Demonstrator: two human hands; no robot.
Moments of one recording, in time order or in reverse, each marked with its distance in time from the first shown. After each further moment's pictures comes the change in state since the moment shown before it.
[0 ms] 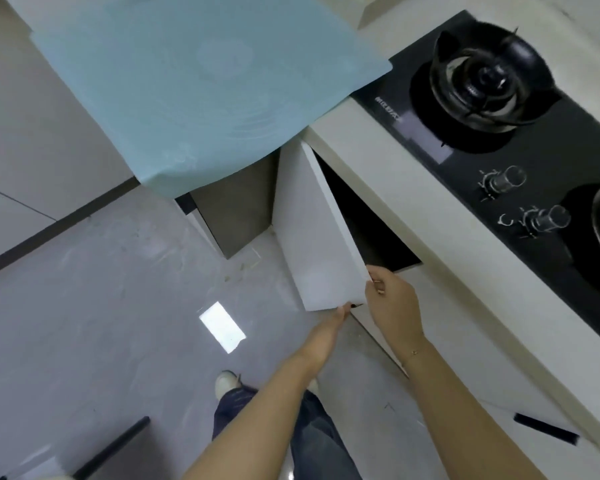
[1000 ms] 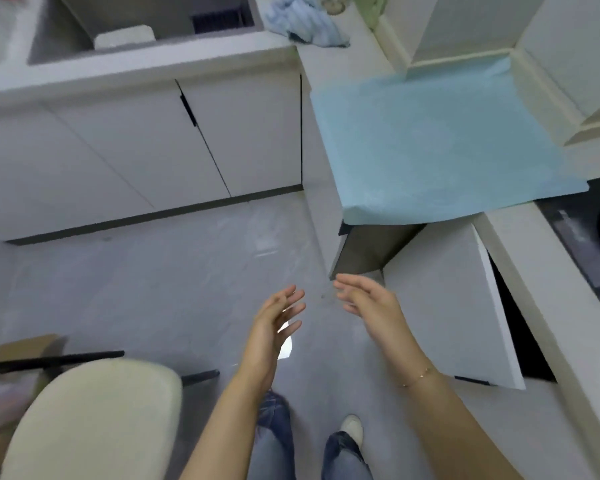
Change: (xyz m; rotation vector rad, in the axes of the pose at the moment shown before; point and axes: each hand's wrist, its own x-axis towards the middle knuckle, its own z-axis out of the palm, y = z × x) left_hand -0.224 0.005 -0.142 -0.709 0.780 0.484; right_hand -0.070 -0.196 0.100 0.383 -0.677 -0.048
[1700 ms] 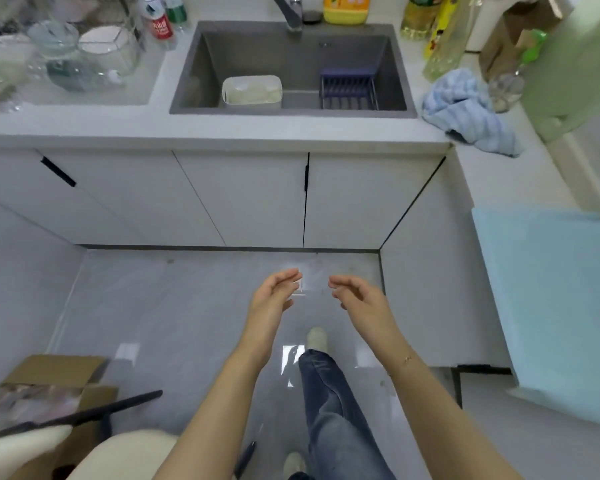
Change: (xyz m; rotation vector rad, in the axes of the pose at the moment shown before) left_hand 0.174 0.256 -0.181 0.106 0.183 0.254; right_hand 0.210 -0.137 0.282 -0.261 -0.196 -0.167
